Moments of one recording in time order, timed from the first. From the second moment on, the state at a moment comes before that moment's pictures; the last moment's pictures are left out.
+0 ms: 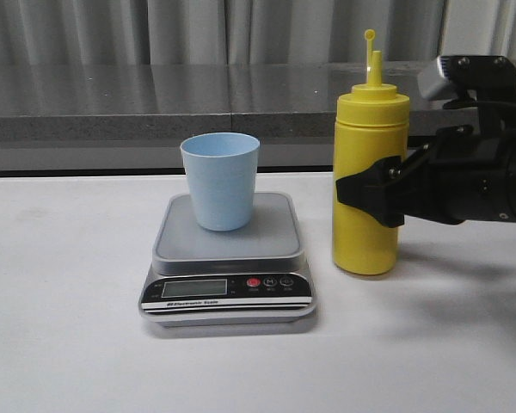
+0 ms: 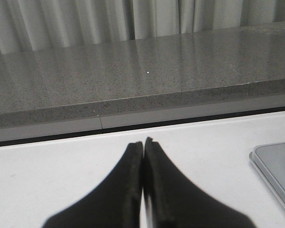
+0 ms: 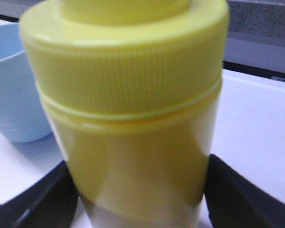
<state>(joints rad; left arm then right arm) -0.06 0.29 -0.35 0.08 0.24 -0.04 0.24 1.80 -0.53 -0.44 -0.96 0.28</state>
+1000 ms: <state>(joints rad) -0.06 0.29 -0.35 0.08 0.24 -0.04 0.41 1.62 -0.97 -0.95 0.01 0.23</state>
